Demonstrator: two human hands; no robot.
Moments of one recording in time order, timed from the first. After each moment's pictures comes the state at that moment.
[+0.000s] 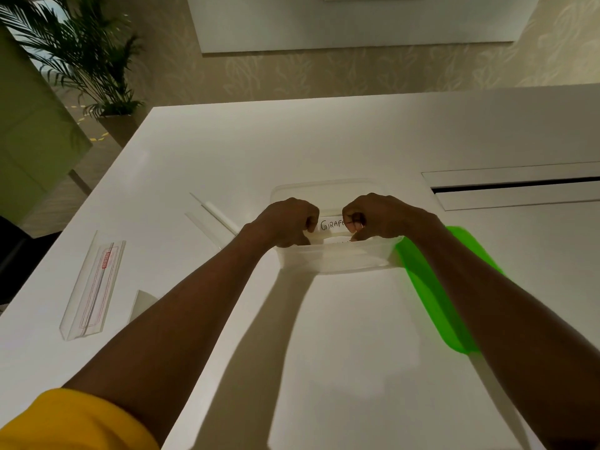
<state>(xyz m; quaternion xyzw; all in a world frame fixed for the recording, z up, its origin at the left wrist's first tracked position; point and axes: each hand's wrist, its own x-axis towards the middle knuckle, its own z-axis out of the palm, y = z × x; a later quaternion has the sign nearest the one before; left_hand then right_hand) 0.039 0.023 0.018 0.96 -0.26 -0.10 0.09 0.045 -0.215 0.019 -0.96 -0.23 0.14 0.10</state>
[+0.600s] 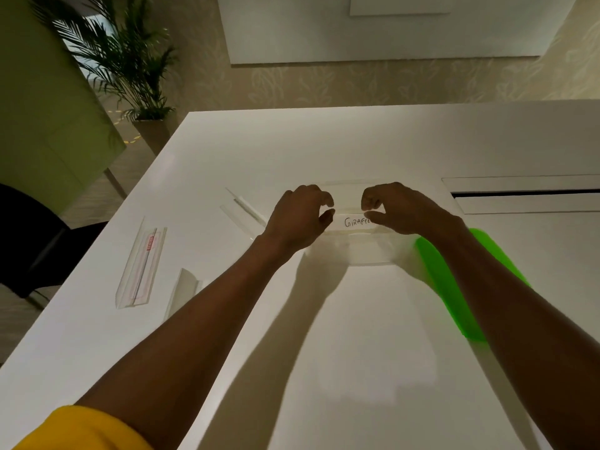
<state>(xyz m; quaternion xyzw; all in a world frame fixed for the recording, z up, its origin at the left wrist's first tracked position) -0.033 0.043 0.047 0.96 -0.18 0.10 0.18 0.002 -0.193 0.050 -0.97 -0.20 0.01 0.15</state>
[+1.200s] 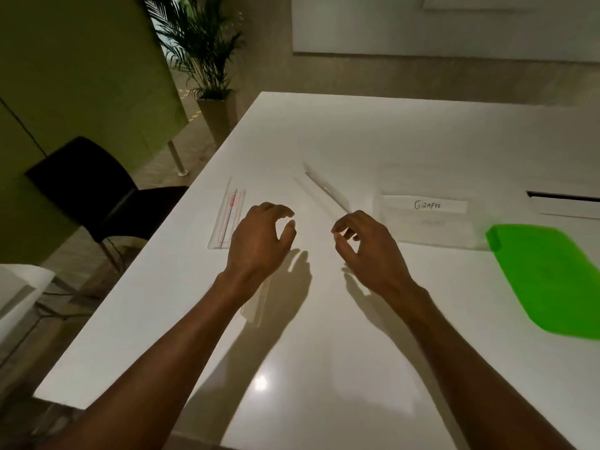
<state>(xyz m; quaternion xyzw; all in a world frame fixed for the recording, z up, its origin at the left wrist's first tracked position) -0.184 0.215 0.009 0.94 0.02 0.21 0.27 -0.153 -0.005 -0.002 -0.88 -0.24 -0.10 0.39</state>
